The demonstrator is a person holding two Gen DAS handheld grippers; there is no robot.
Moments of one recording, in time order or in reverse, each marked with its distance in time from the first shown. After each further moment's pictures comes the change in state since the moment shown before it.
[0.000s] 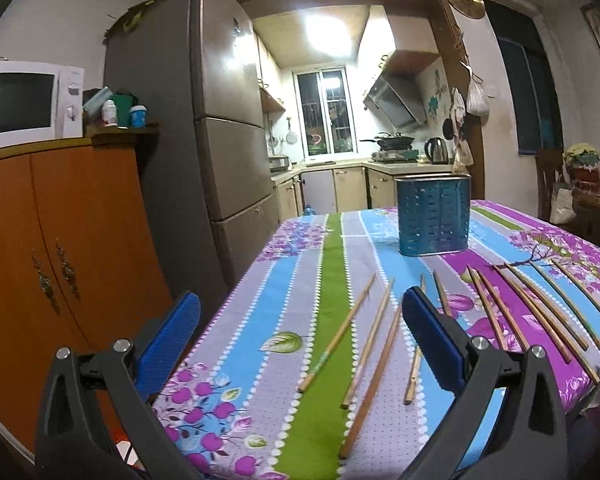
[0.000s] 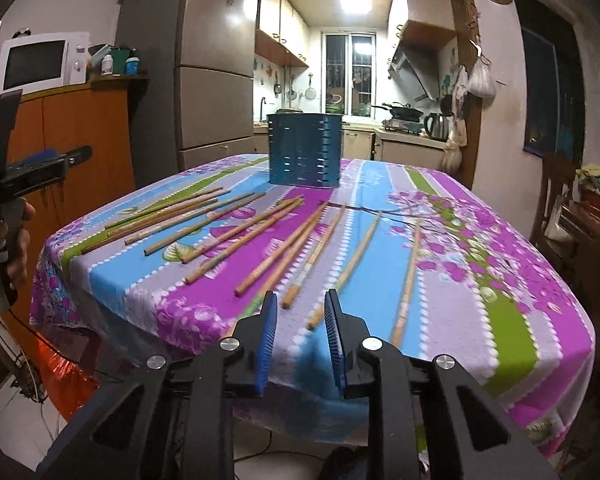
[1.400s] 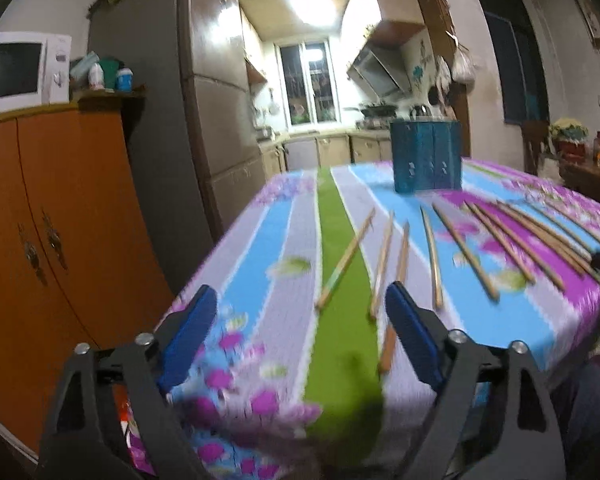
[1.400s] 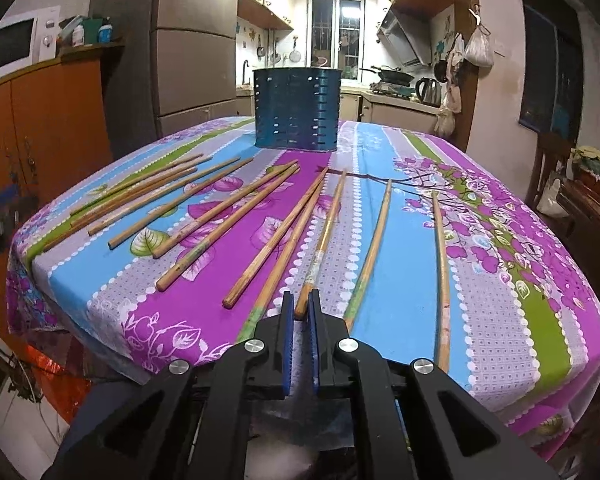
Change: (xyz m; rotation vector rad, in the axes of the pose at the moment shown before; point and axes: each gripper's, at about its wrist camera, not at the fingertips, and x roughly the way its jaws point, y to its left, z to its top) left arm 0.006 0.023 -0.066 0.030 0.120 -0.084; right arm 0.046 -0.002 0.011 0.052 0.122 -0.066
